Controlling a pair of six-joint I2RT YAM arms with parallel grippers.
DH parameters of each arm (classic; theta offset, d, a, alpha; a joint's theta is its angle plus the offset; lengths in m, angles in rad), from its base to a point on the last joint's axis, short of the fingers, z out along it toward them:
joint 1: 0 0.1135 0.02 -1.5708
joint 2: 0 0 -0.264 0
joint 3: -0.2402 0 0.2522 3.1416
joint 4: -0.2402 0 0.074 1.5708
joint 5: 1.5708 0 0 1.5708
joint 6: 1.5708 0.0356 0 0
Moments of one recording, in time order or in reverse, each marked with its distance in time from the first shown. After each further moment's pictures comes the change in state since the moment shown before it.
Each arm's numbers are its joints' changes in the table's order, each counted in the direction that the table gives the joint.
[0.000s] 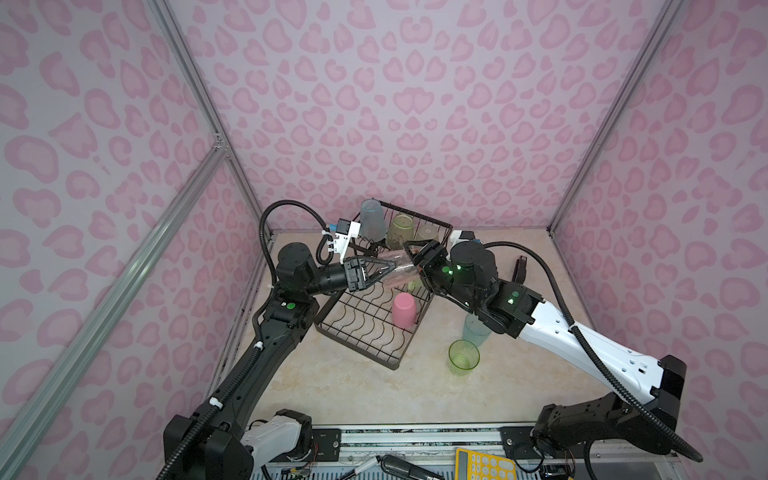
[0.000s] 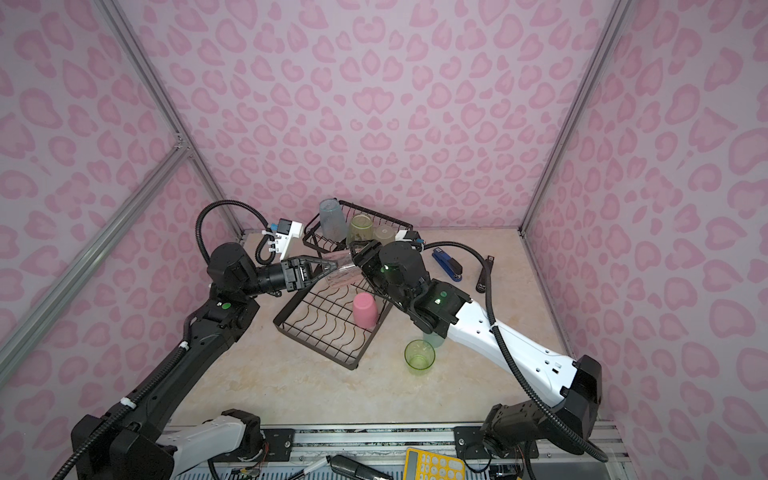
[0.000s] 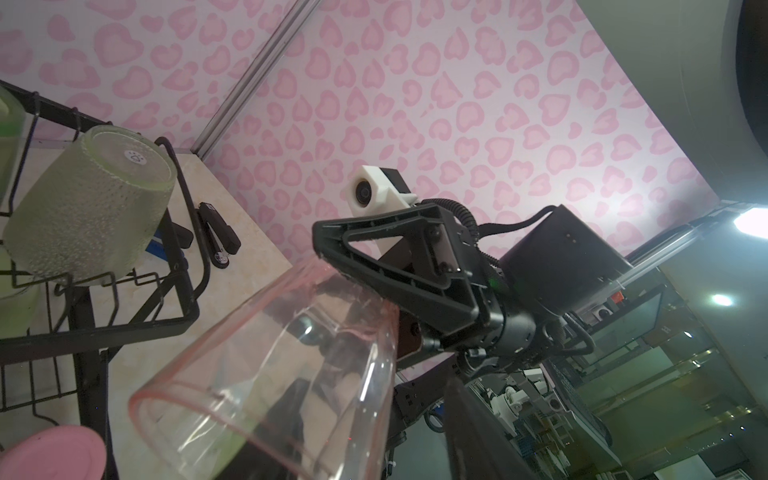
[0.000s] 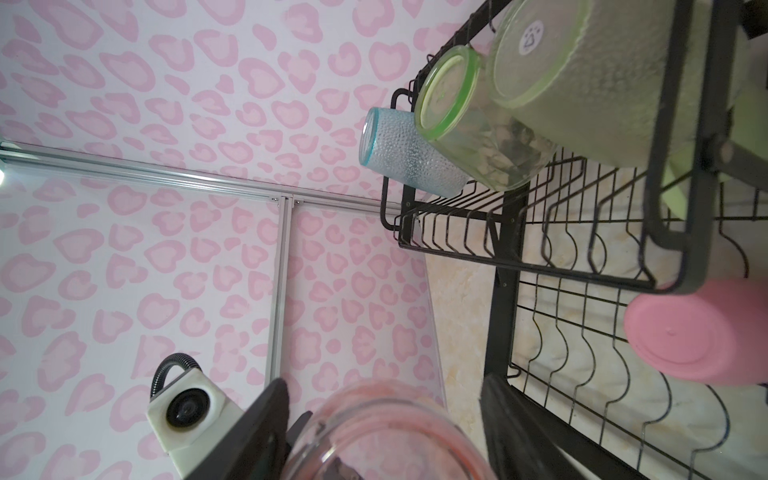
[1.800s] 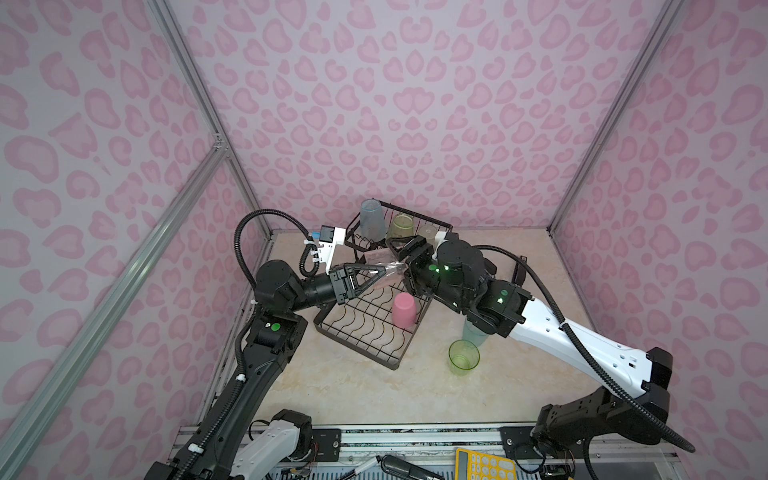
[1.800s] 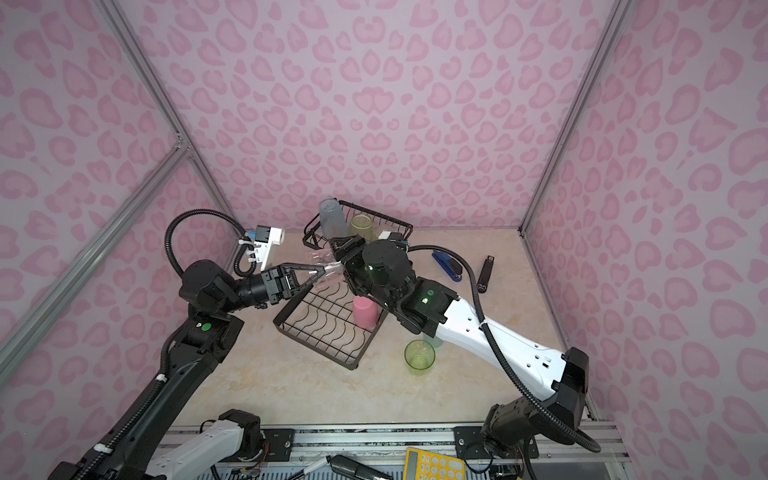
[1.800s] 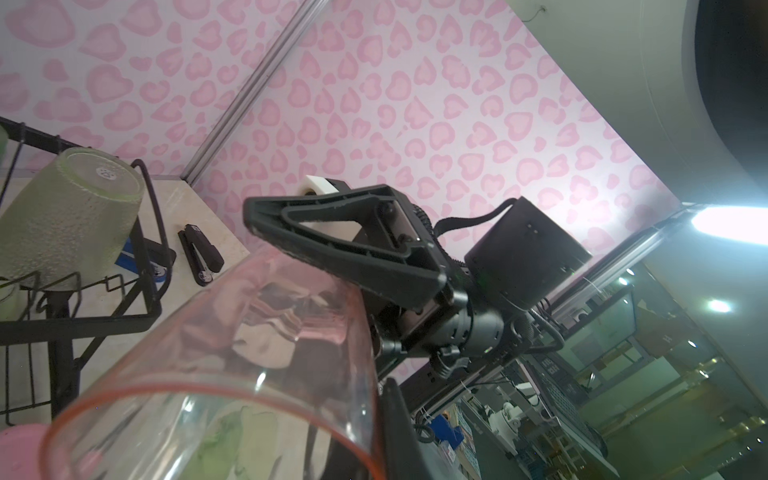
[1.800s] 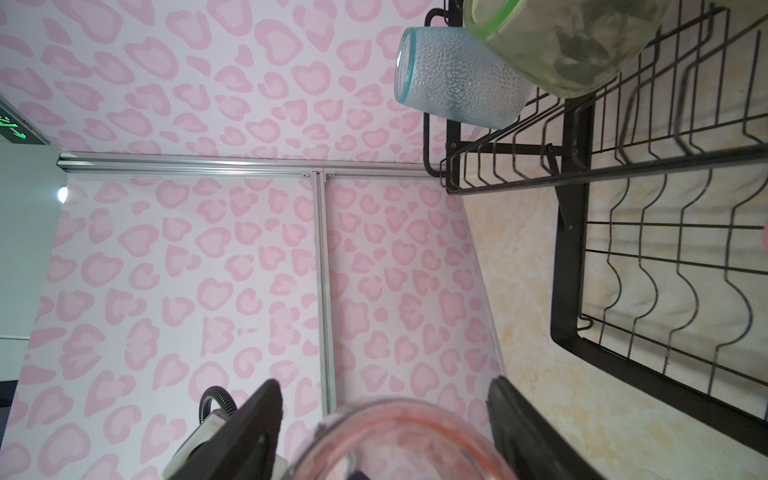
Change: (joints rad) left arm 0.005 -0.177 0.072 0.087 0.003 -0.105; right arm 0.079 0.064 -0.113 0.008 -0.039 0.175
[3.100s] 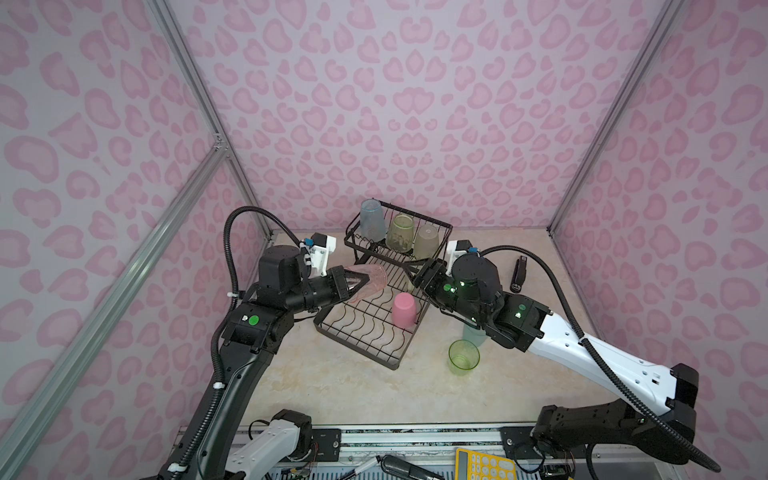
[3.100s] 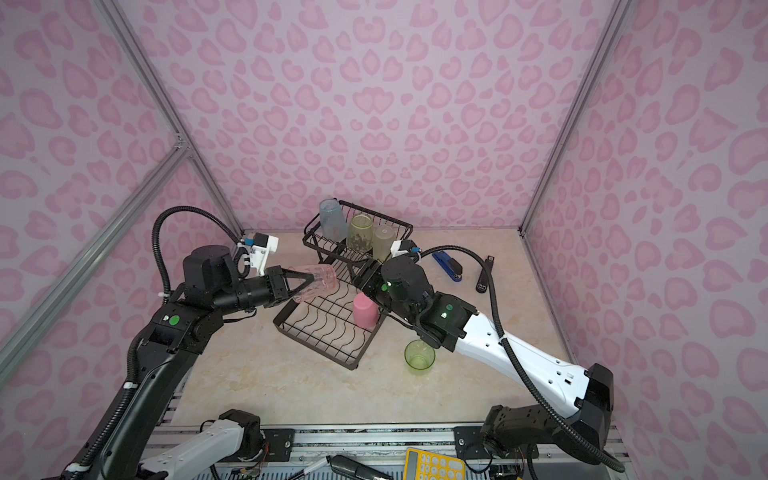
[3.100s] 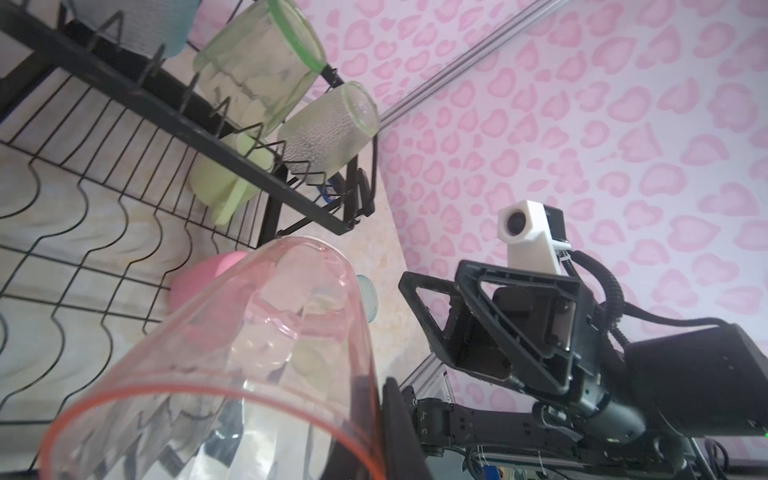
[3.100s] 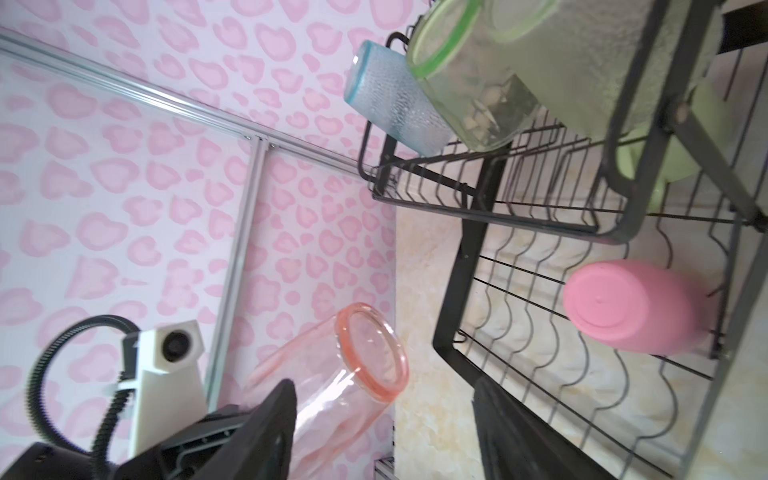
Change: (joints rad) left arm 0.008 0.013 -0.263 -0.863 -0.342 0.246; right arm -0.012 -0.130 0.161 -0.038 -0.008 -0.264
